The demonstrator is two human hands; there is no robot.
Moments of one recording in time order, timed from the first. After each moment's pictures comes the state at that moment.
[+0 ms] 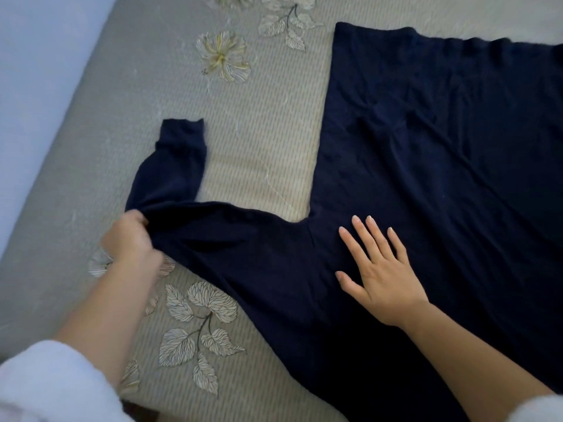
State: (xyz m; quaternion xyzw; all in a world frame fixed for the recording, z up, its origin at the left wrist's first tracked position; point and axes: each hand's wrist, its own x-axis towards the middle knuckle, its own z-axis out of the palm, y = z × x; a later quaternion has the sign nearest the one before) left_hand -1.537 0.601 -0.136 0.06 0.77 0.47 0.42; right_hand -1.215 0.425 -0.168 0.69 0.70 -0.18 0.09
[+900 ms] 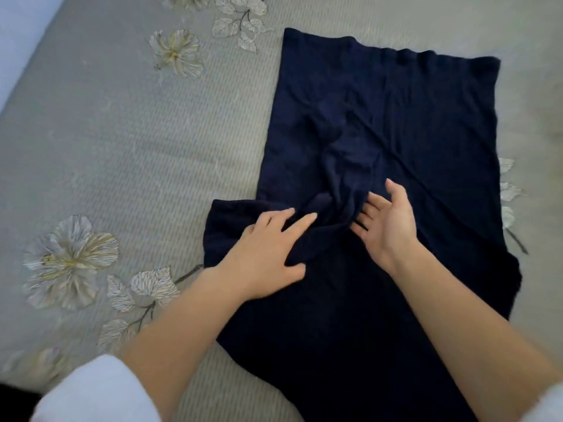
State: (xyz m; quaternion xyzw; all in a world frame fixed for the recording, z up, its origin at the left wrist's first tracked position) left_hand -1.350 0.491 -0.103 0.87 0.37 -0.11 0.30; right_hand -1.146 0.457 -0.113 0.62 -0.04 -0.58 -0.53
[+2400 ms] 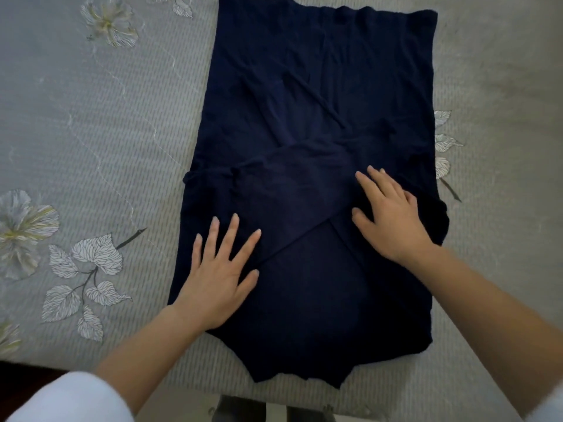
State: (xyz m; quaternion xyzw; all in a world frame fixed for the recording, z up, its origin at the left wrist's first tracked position) left_hand -1.352 0.375 -0.146 0.86 0.44 -0.14 0.22; right_hand -1.049 0.340 -0.125 0.79 0.58 -0.21 -0.05
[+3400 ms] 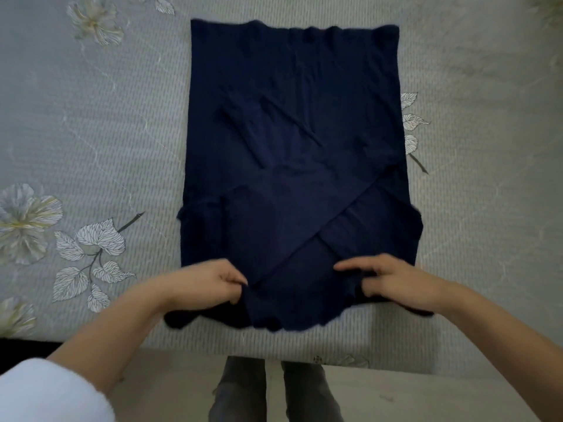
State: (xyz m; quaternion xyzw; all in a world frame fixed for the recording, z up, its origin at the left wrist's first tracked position) left_hand -1.355 0.374 -0.078 0.68 0.33 -0.28 0.59; right_hand -1.065 0.231 -0.075 0.64 0.40 -0.64 -0.10
